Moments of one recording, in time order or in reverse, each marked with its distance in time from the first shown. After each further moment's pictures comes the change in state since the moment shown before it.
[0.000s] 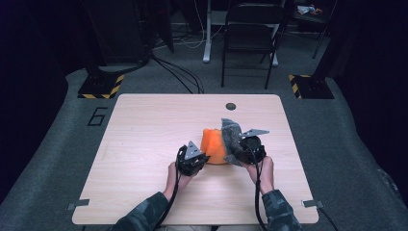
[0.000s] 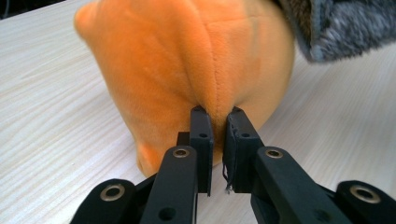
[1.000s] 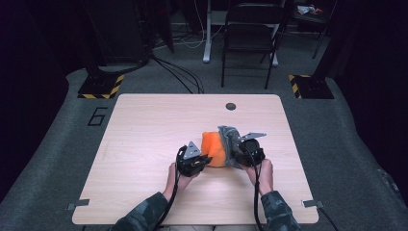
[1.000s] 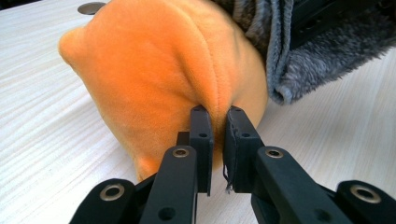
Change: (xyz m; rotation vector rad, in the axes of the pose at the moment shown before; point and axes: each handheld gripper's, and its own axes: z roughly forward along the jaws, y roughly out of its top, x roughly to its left) left arm -0.002 0.000 -0.002 0.010 -0.059 0.014; right arm -0.010 -0.015 0.018 0.065 -0.037 0.007
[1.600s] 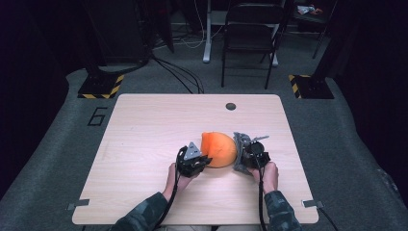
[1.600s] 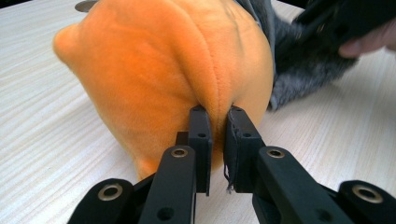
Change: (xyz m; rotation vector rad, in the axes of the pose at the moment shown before) left arm -0.001 -0.002 0.002 0.005 0.002 0.020; right arm -0.029 -0.020 0.024 0.143 -0.078 0.067
